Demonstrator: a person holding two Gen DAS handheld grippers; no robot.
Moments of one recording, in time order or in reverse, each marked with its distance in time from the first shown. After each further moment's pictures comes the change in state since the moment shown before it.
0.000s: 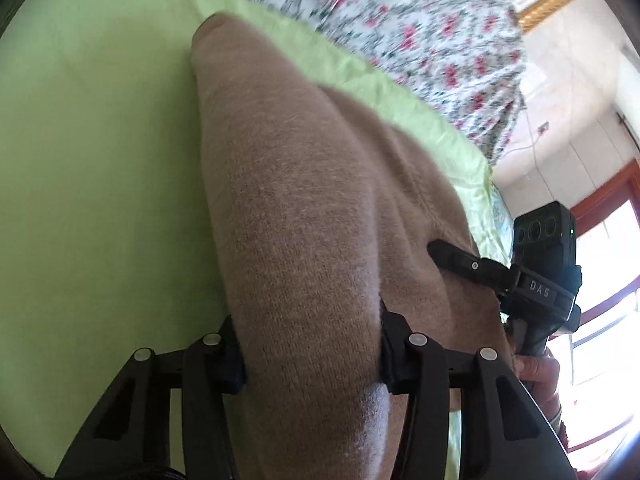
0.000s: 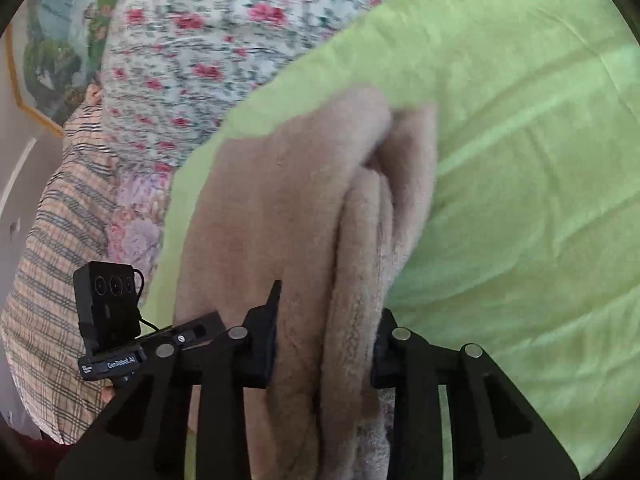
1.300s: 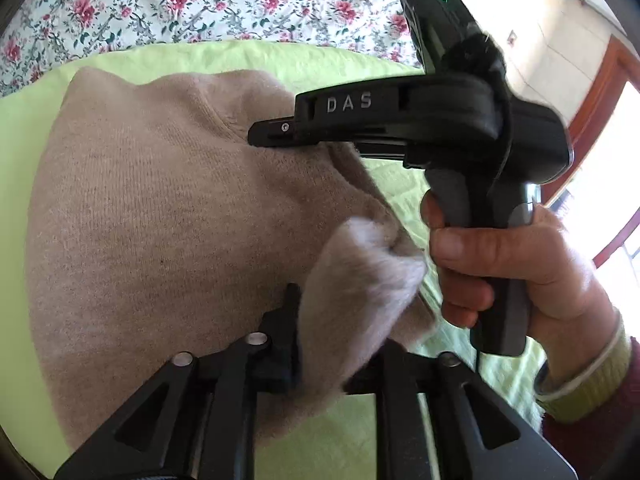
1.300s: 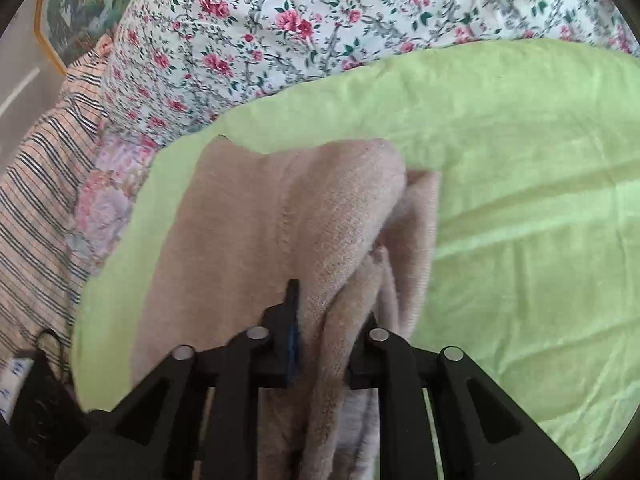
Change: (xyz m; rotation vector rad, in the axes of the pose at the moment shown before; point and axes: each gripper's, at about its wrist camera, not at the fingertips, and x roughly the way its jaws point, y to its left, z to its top) left arm 0.057 -0.138 -0.074 0.307 0.003 0.127; right arm 0.002 -0.015 0.044 -0.220 -0.031 -0.211
